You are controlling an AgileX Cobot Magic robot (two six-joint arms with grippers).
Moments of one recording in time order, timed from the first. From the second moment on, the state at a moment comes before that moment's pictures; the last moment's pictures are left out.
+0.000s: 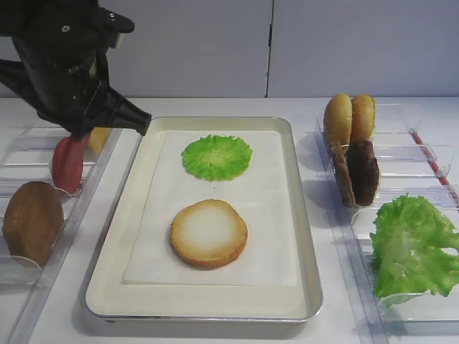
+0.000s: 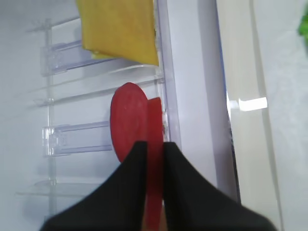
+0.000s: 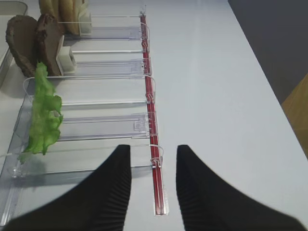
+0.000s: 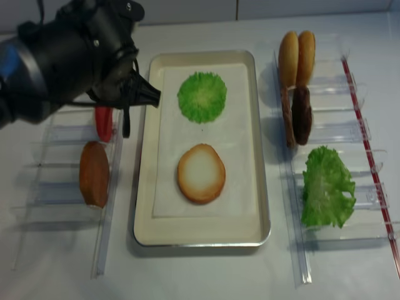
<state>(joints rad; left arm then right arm) -0.56 1.62 -1.26 0.64 1.05 -0.70 -0.06 -0.02 -0.47 -0.01 1.14 -0.02</state>
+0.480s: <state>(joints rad) -0.64 1.37 -1.30 0.47 1.12 -0.68 -0.06 -0.02 -0.47 -0.01 1.14 -0.02</state>
